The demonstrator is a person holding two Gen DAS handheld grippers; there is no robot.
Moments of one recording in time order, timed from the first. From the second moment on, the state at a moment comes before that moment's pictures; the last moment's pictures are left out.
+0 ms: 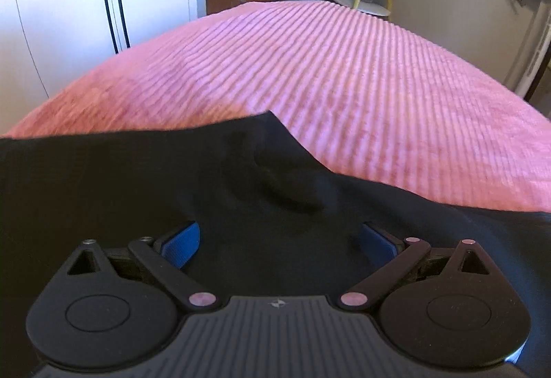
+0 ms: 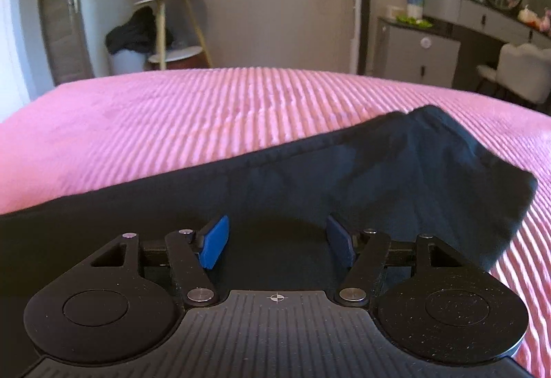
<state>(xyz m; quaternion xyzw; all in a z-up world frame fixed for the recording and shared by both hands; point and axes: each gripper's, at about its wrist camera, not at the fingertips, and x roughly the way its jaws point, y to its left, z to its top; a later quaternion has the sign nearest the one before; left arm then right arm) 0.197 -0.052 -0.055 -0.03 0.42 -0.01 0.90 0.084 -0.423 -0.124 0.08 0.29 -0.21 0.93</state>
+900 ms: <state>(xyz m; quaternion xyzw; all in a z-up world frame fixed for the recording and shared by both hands) 0.066 -0.059 -0.065 -0.10 0.41 0.02 0.90 -0.054 -0.586 -0.138 0.39 0.17 -0.28 0.86</state>
